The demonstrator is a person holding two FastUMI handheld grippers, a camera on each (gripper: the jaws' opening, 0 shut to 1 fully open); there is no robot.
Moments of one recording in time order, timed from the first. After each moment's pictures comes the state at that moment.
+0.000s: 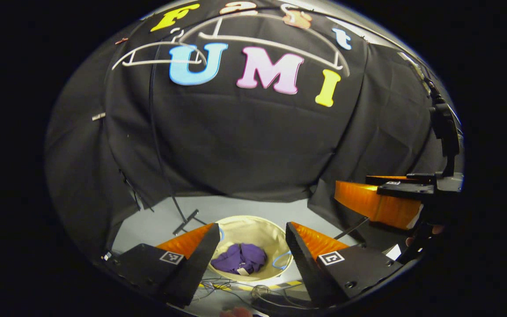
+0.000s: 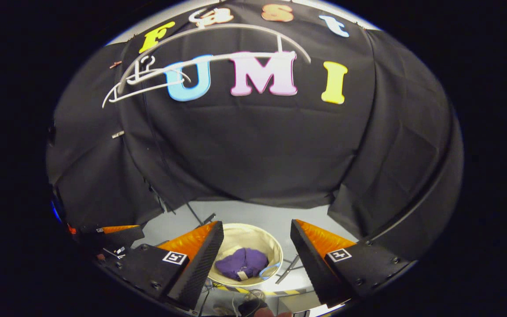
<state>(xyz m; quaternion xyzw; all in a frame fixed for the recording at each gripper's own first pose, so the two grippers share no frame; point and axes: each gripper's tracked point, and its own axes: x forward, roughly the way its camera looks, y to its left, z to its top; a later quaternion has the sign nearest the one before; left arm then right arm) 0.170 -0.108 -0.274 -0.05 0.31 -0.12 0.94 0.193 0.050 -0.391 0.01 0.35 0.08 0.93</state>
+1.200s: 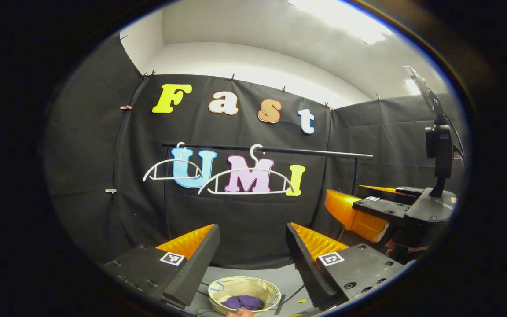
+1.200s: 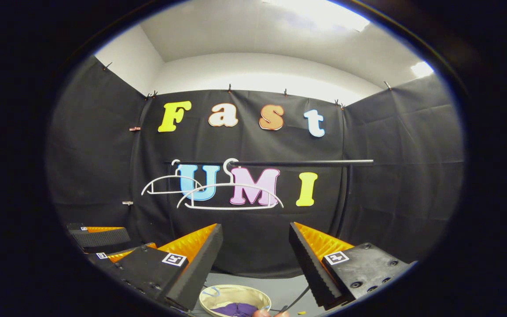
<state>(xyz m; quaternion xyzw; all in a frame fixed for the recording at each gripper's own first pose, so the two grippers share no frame) 0.051 -0.061 -0.022 -0.06 0.03 -0.14 0.99 0.135 0.058 -0.120 0.00 0.04 0.04 1.00</state>
